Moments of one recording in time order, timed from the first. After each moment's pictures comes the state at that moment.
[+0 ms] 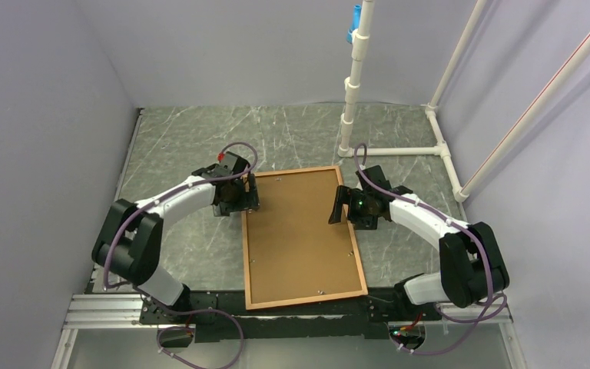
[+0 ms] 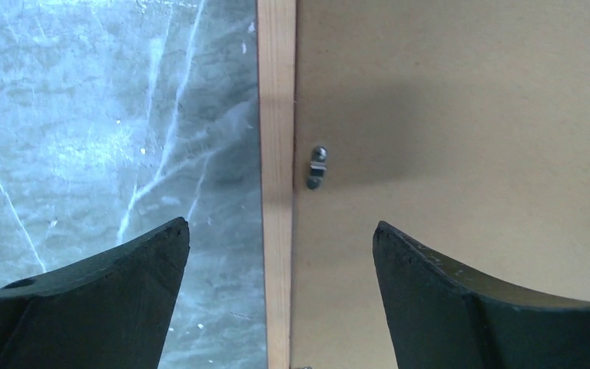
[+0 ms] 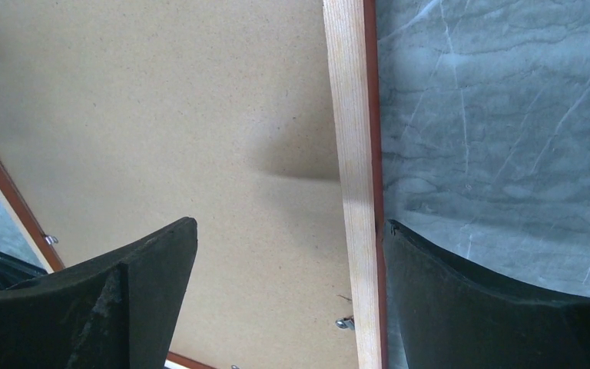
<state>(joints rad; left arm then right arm) -0.48 1.53 0.97 -0.55 -0.08 -0.64 0.37 1.37 0.73 -0.45 -0.21 0.54</state>
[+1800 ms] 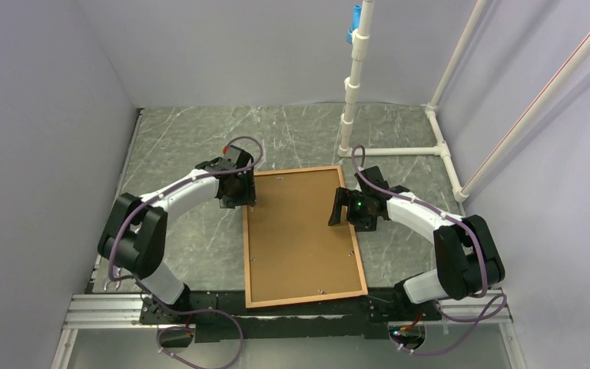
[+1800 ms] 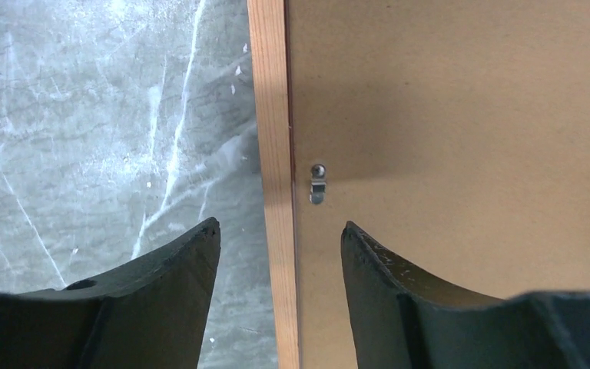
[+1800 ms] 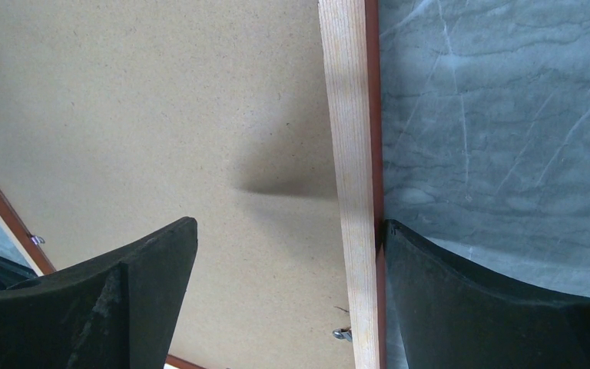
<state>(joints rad) -0.47 1.63 1.05 -0.56 -0.10 -0.55 0.37 1.42 0.73 -0.43 -0.22 0.53</state>
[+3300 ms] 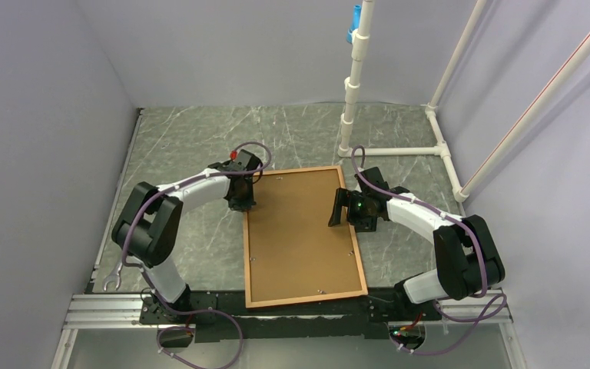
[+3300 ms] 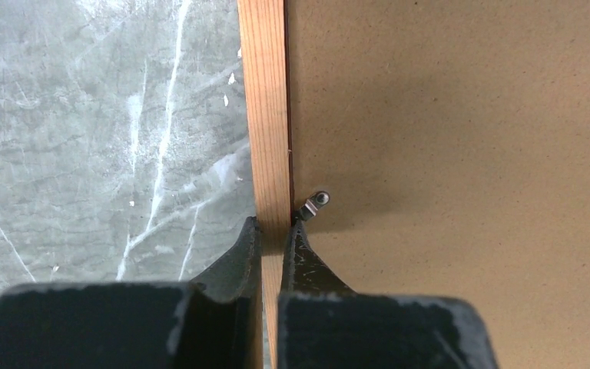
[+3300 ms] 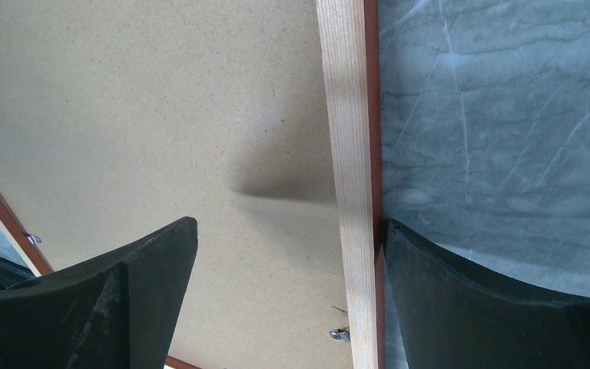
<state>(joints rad) -0.51 1.73 1.08 -0.57 -0.16 -0.58 0.37 1.42 0.72 -0.41 -0.23 0.53</state>
